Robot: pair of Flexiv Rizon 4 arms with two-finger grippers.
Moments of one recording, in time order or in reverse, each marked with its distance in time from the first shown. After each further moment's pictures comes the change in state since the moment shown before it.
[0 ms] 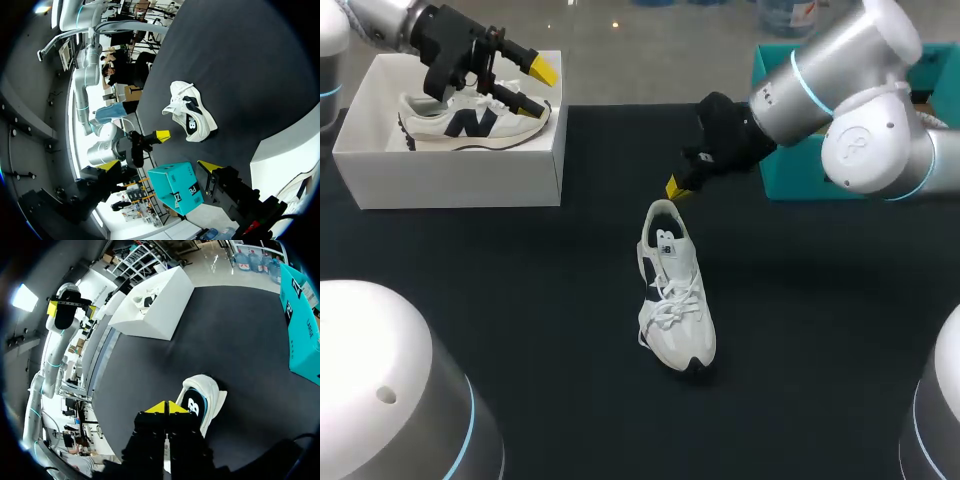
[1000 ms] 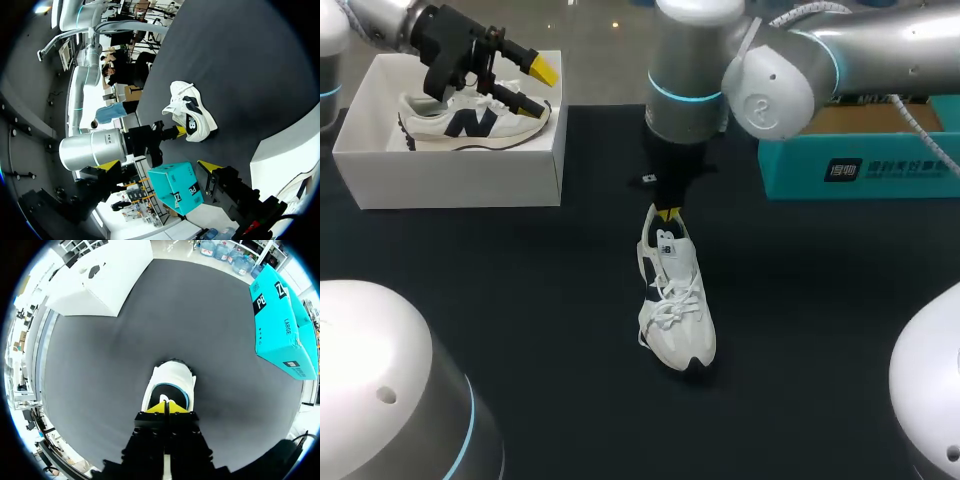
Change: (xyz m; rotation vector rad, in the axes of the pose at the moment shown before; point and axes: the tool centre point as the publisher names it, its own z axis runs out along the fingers) left arm 0.000 0.000 0.000 0.000 0.000 0.000; right arm -0.024 -0.013 0.041 0.209 -0.568 0.078
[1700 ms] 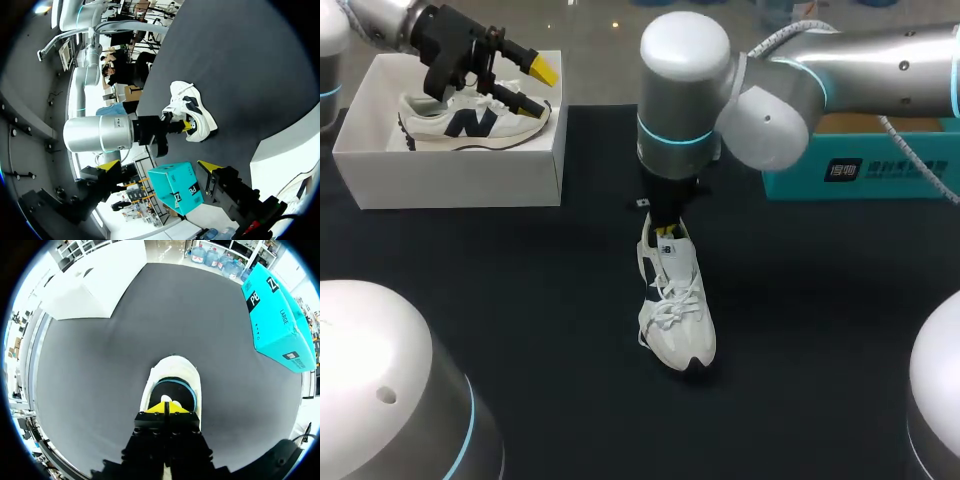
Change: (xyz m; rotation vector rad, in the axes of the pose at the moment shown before) left arm 0.000 0.000 0.000 0.000 0.000 0.000; right arm 0.007 -0.008 0.029 -0.096 -0.053 0.049
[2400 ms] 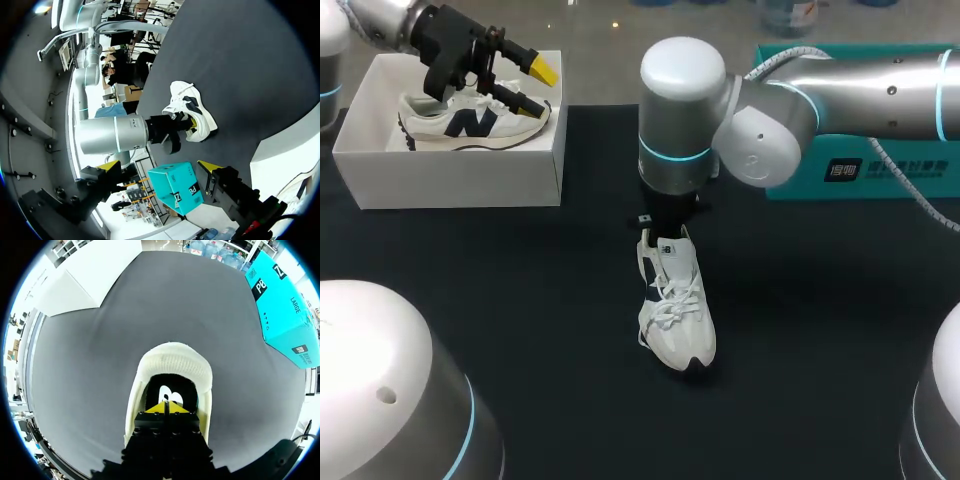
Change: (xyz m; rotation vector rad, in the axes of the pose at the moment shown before) left arm 0.000 0.000 0.000 0.000 0.000 0.000; right arm -0.006 -0.009 0.034 0.046 -0.012 0.015
